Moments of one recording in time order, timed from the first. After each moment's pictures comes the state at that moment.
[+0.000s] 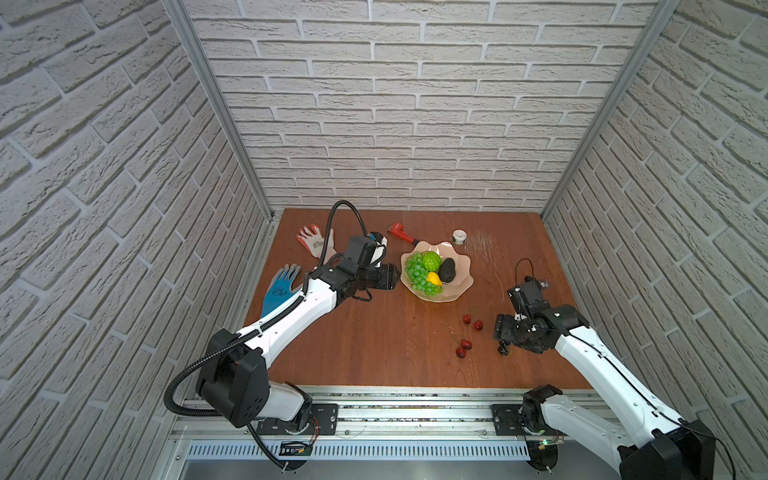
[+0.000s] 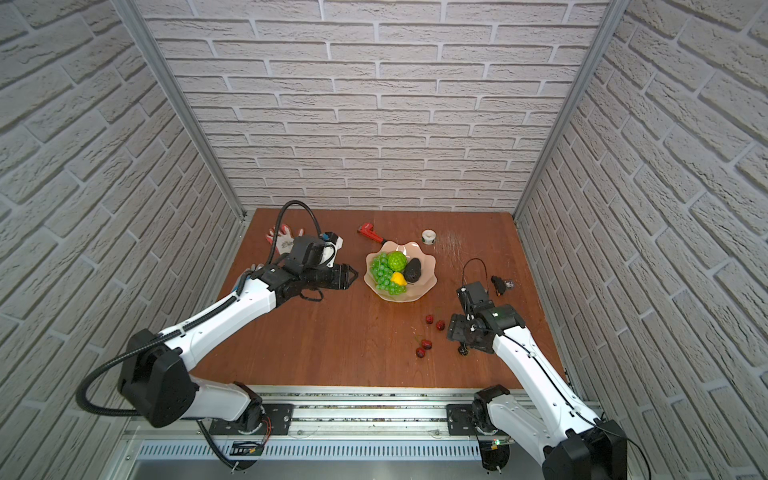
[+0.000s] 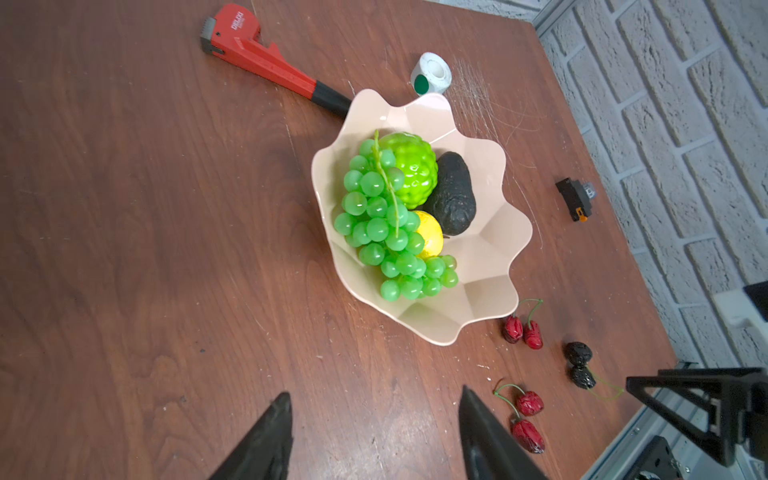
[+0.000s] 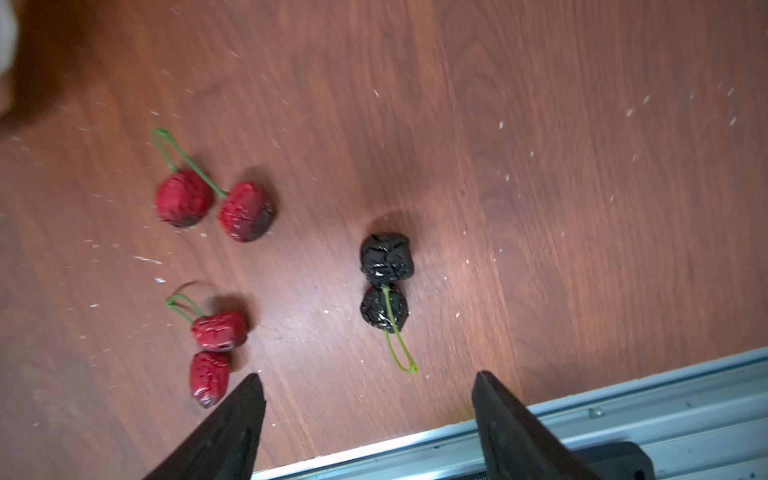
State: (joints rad) left arm -0.54 1.38 1.08 -0.43 0.19 -0.38; right arm 0.19 0.98 0.70 -1.09 0.10 0.69
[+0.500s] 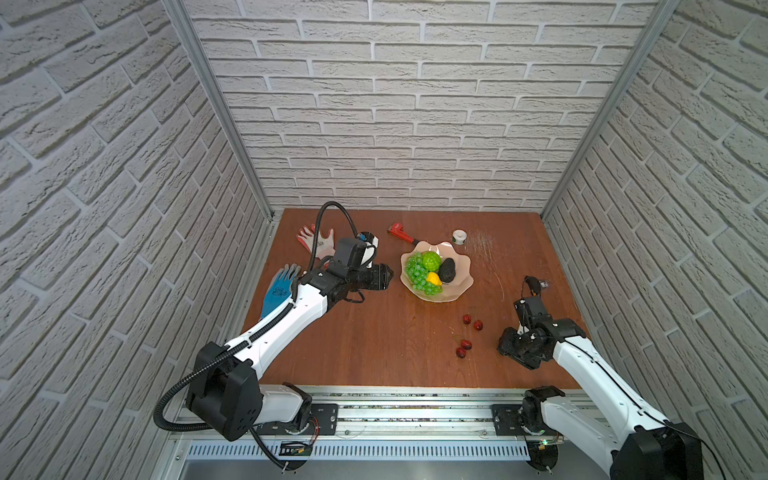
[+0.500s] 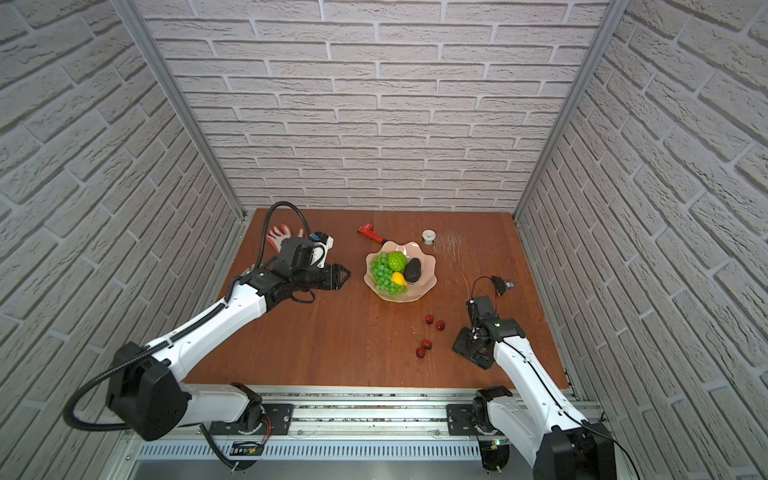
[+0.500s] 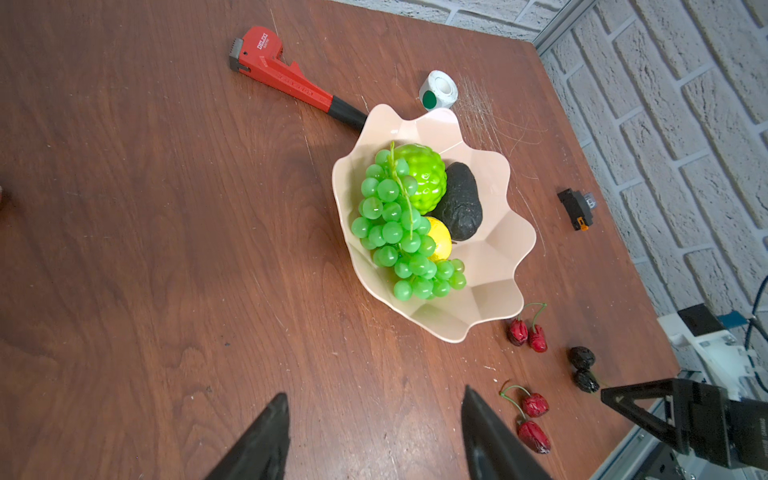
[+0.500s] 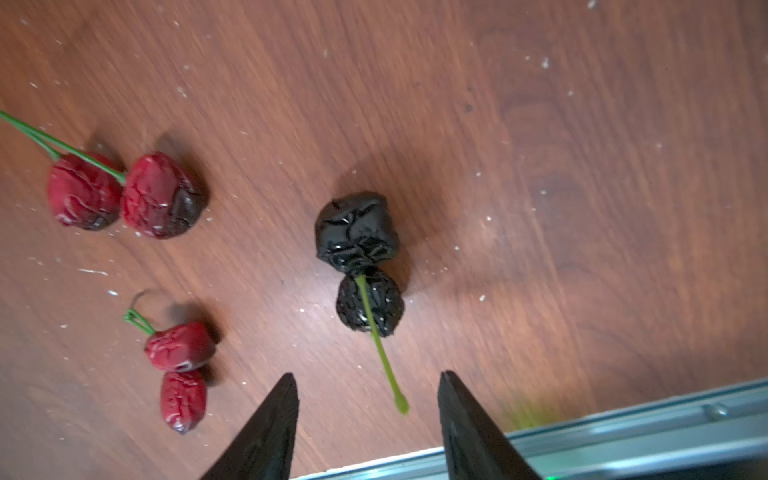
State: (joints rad) left arm -0.51 1.34 1.05 -0.43 0.19 -0.37; right arm 0.08 0.95 0.56 -0.99 -0.05 0.72
